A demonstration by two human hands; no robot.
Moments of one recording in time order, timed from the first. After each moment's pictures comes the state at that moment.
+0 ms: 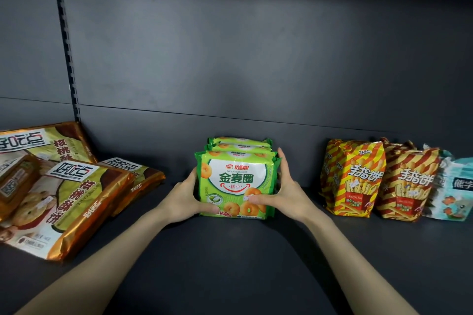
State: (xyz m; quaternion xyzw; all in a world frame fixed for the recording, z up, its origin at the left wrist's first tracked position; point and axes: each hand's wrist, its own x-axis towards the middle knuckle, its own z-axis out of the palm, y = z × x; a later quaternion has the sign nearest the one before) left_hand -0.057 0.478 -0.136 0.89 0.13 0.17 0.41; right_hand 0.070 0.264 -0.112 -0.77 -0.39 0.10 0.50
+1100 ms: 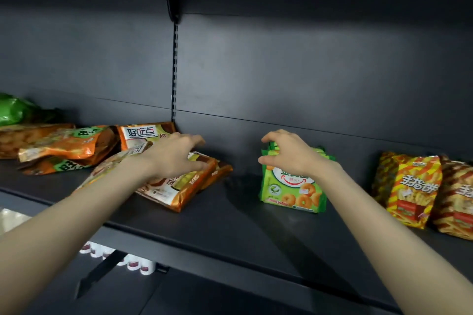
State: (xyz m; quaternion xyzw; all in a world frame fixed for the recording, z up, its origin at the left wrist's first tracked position) left_hand -0.249 0.503 -0.033 0.95 0.21 0.21 0.00; right_hand -0.069 0.326 -0.008 -0.82 -0.53 -0.10 0.17
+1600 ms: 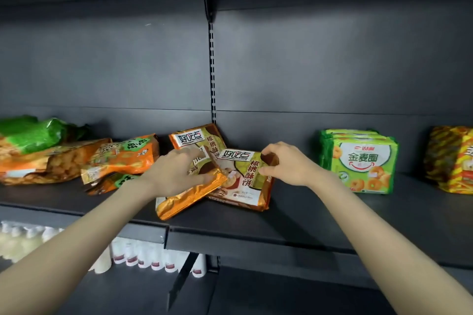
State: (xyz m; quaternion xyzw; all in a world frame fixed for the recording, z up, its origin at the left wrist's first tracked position) left_hand -0.361 0.620 -0.061 0.96 0.20 0.18 0.03; right_hand -0.179 0.446 -0.056 -0.84 -0.50 -0.05 0.22
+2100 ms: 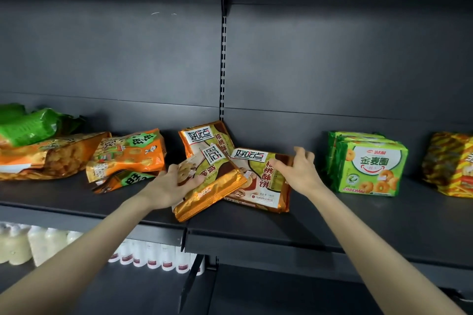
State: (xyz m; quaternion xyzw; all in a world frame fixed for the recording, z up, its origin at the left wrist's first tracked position) left_hand -0.382 0.683 -0.102 0.89 0.33 0.11 0.29; right_hand -0.189 0.482 -0.090 -0.87 -0.28 -0.02 0.41
